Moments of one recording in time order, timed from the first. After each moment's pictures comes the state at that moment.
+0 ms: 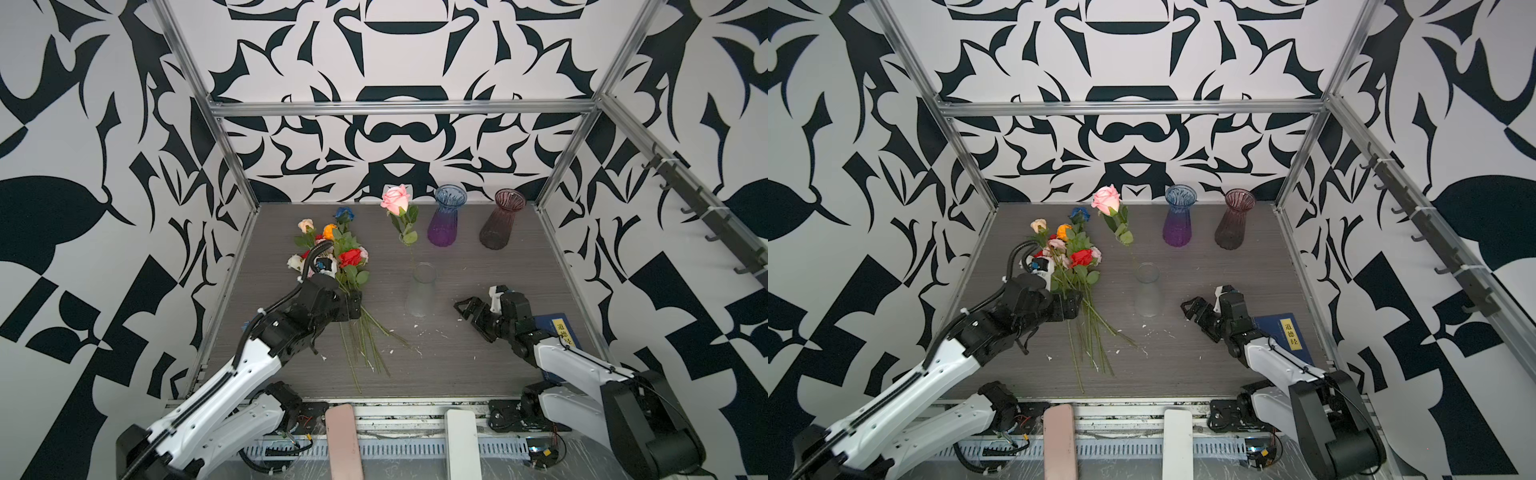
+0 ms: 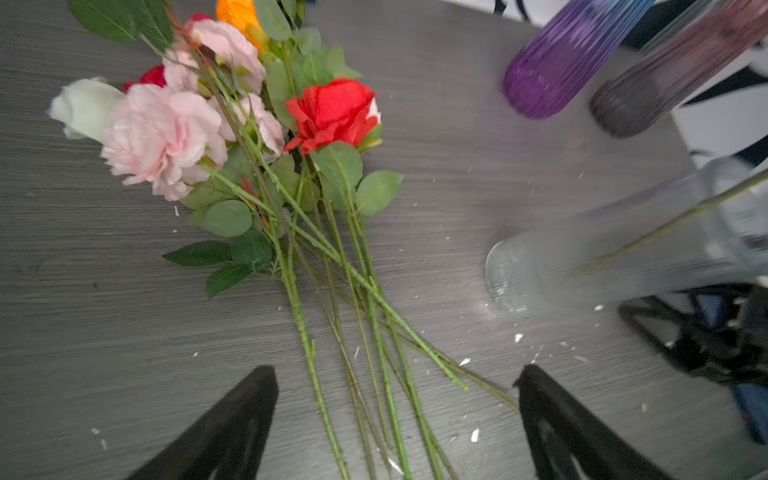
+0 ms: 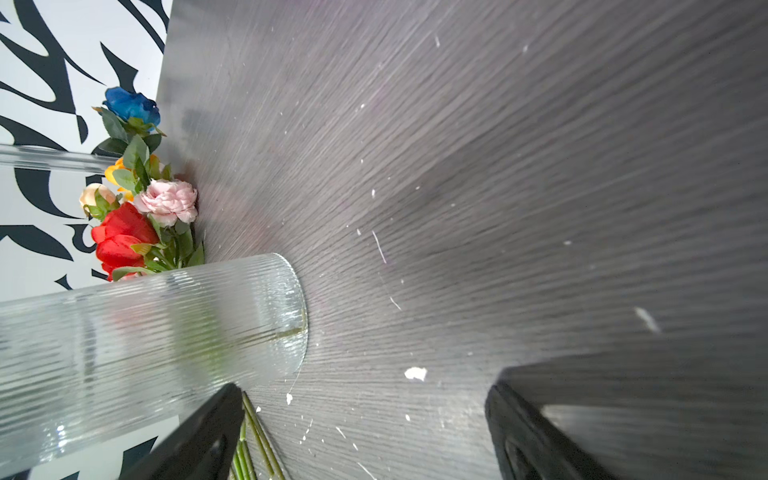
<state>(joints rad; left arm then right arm) -0.62 0.92 0.76 -0.59 -0.14 -0.53 0.24 1.12 0.26 0.12 -0.37 0.94</state>
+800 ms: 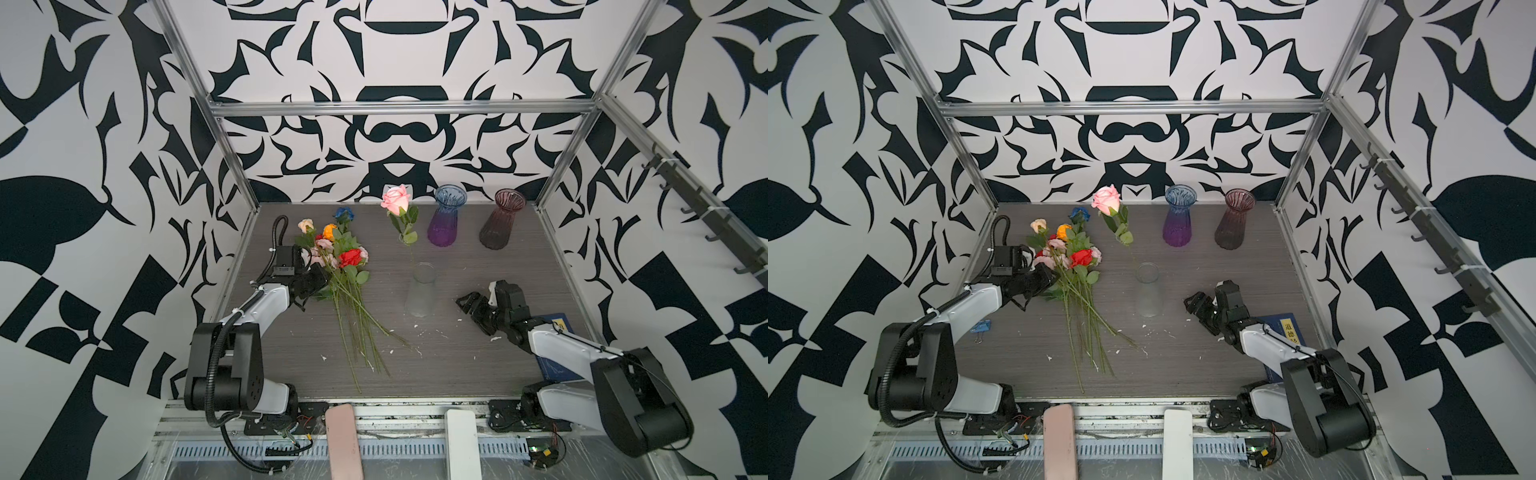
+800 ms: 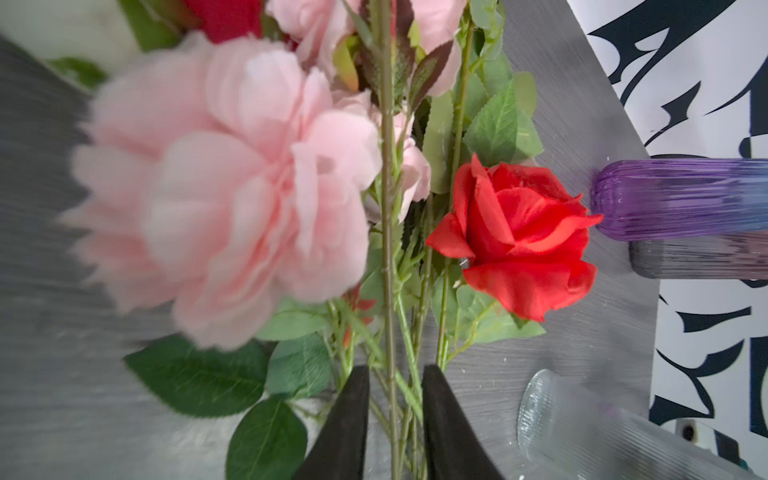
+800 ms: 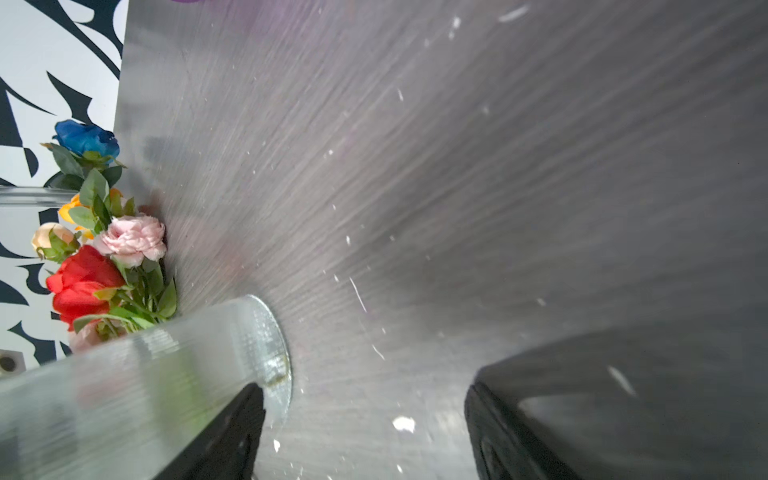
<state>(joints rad) -0.06 1.46 0.78 -0.20 0.38 -0.60 0.24 1.26 0.38 0.07 -0.29 0.96</state>
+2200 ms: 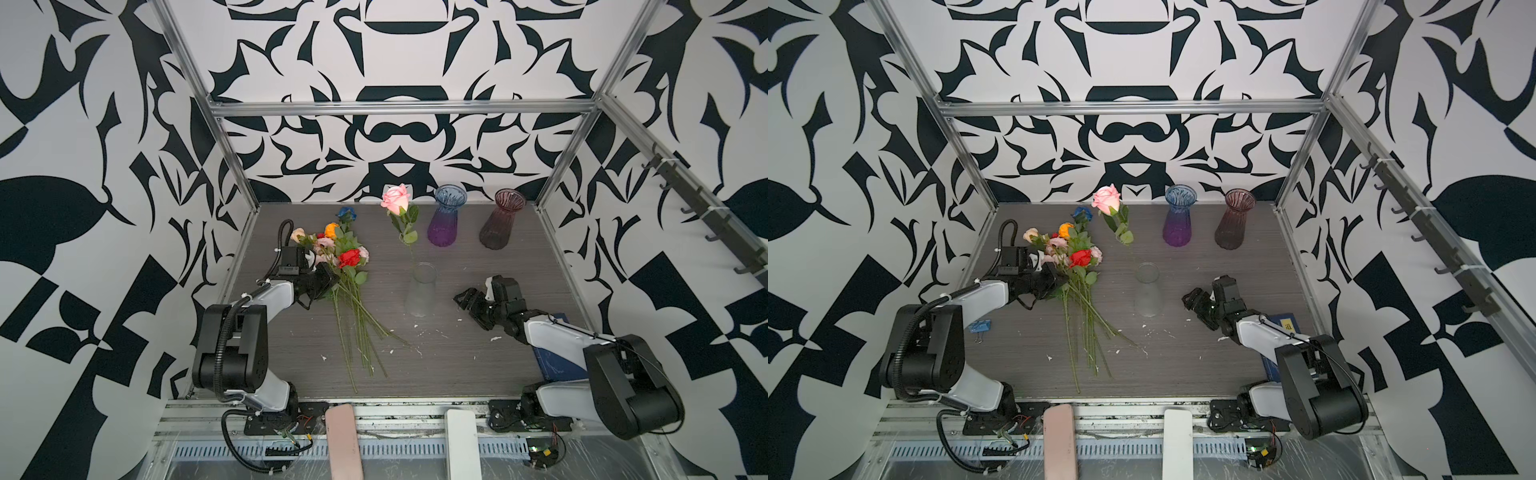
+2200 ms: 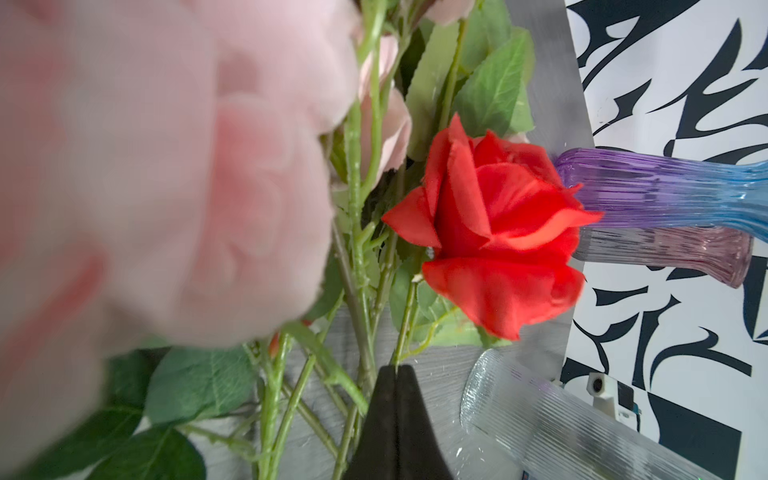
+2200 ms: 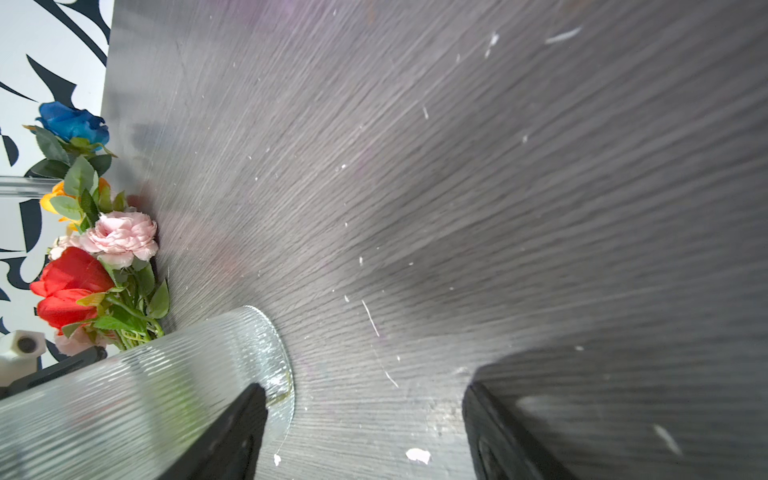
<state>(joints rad) -0.06 1.55 0.78 -0.11 0.55 -0.74 0.24 1.31 0.42 0.05 -0.30 0.92</state>
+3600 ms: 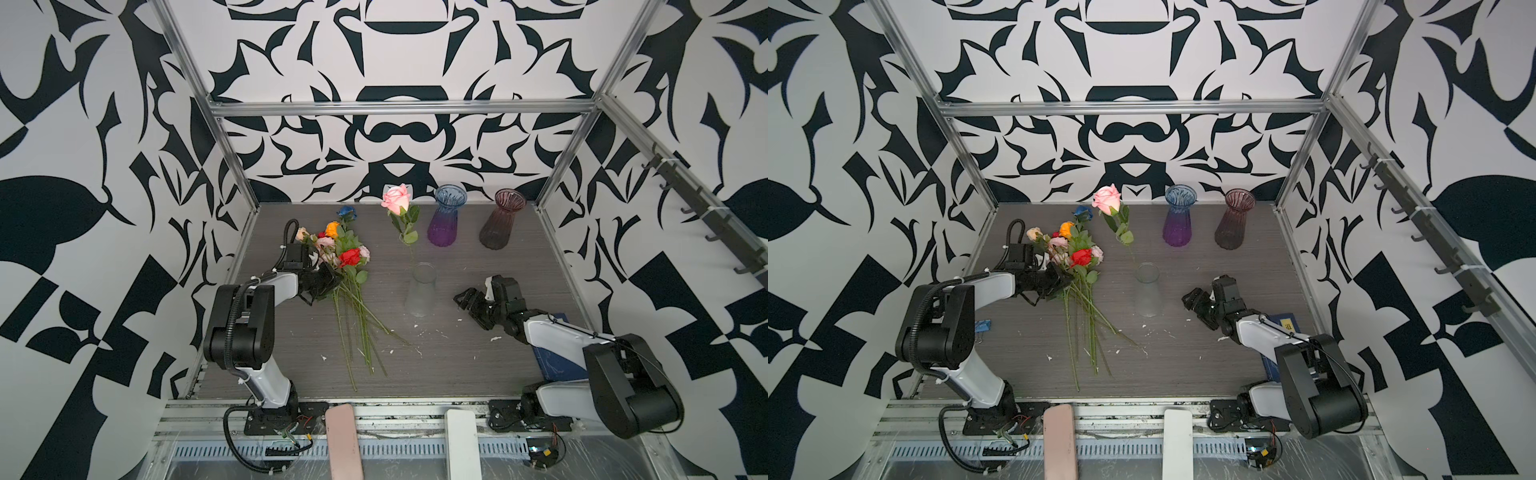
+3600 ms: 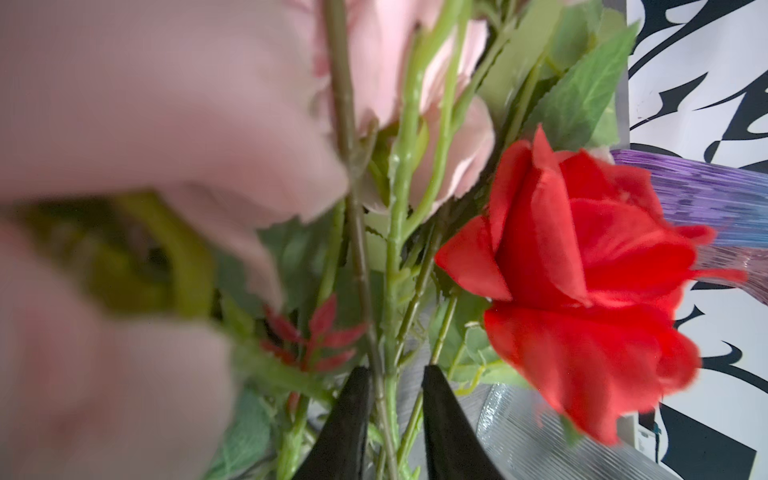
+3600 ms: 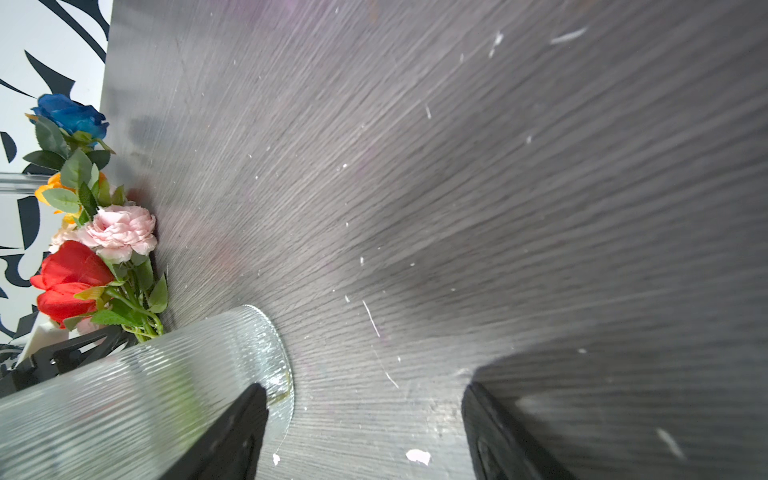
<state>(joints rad) -0.06 1.70 0.85 -0.13 0.56 -0.73 0.24 1.31 0.42 0.05 -0.30 0.92</state>
